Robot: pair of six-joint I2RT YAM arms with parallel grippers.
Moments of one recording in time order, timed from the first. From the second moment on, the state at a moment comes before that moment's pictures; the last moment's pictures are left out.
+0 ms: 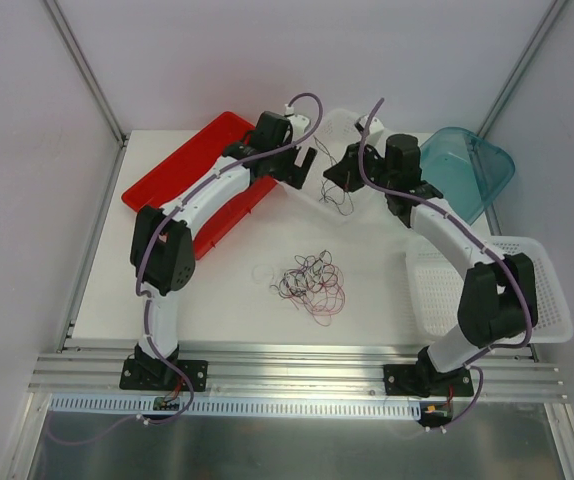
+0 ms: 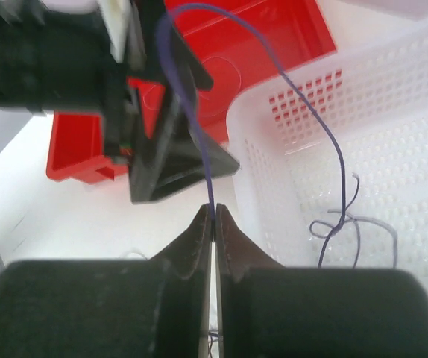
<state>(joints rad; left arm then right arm) -0.54 2.03 1.88 -0.53 0.02 0.00 0.34 1.59 1.20 0.08 -0.53 0.21</state>
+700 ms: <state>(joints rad) -0.60 1.61 1.44 -0.54 -0.01 -0.13 0.26 1.90 1.65 -0.18 -0.28 0.25</state>
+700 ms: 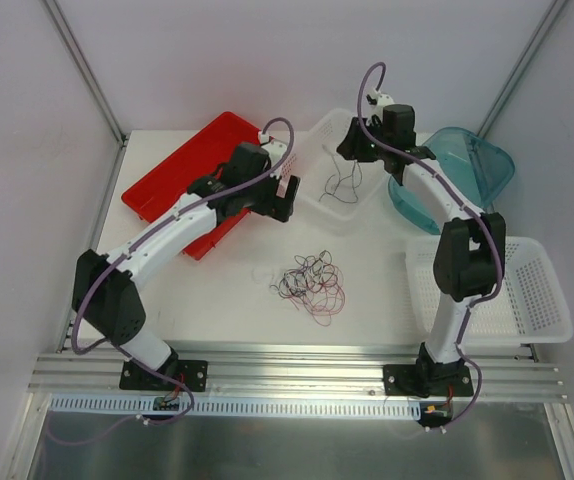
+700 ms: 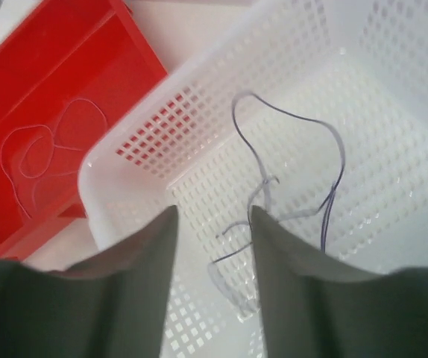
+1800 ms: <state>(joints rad) -0.75 0.95 0.56 -0.42 0.05 -0.70 0.67 1.51 1.11 -0.51 -0.33 0.17</state>
